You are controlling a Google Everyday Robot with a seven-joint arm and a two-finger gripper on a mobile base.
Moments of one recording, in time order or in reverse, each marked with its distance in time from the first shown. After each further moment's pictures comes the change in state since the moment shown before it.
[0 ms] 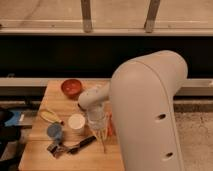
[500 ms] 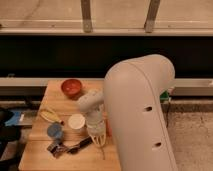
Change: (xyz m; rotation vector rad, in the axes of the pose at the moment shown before) arm 0.005 0.014 0.026 -0.011 0.080 -0.044
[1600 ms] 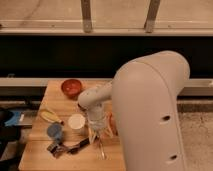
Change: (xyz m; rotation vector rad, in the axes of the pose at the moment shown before) arm 0.009 -0.016 -0.045 0.013 -0.096 0.032
